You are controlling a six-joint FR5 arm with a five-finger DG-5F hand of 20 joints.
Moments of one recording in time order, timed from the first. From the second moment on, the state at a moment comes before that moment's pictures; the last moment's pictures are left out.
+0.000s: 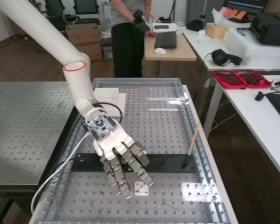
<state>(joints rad) 1.77 -2.24 -1.85 -2.14 -0.38 -0.48</state>
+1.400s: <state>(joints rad) 1.76 -2.25 -1.84 -2.14 -0.40 -0.46</state>
